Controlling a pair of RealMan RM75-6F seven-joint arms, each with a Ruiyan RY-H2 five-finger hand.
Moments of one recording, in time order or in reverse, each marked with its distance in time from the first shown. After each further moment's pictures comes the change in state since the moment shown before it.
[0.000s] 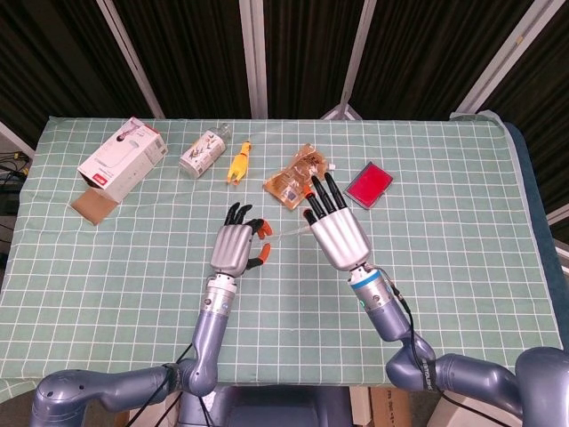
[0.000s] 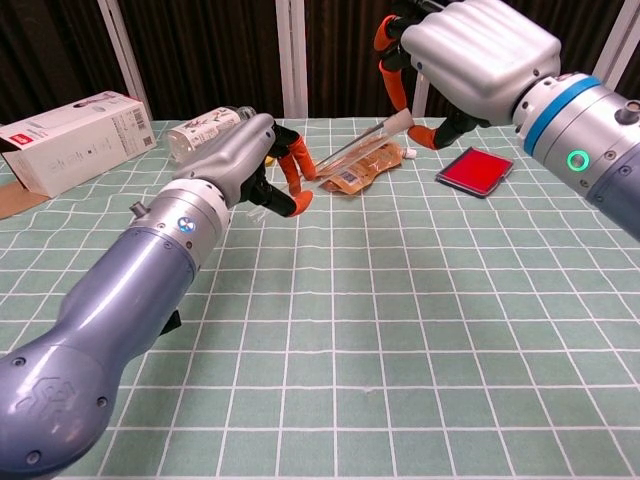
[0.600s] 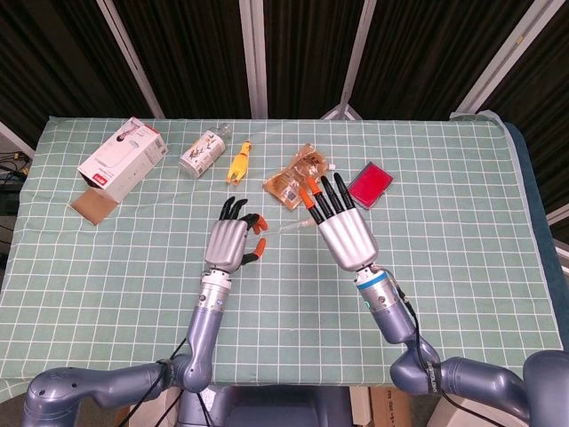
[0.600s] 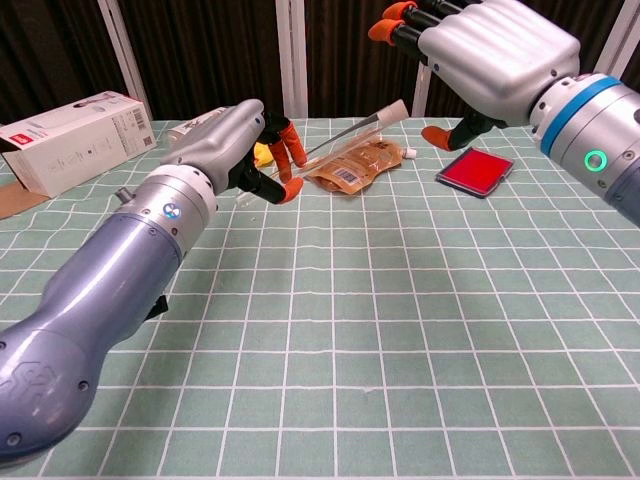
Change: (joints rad) left arm 0.006 0.045 0.002 -0.017 0.022 0.003 -0.005; right arm -0.025 0.027 0.001 -0.042 0.033 0.004 -0.052
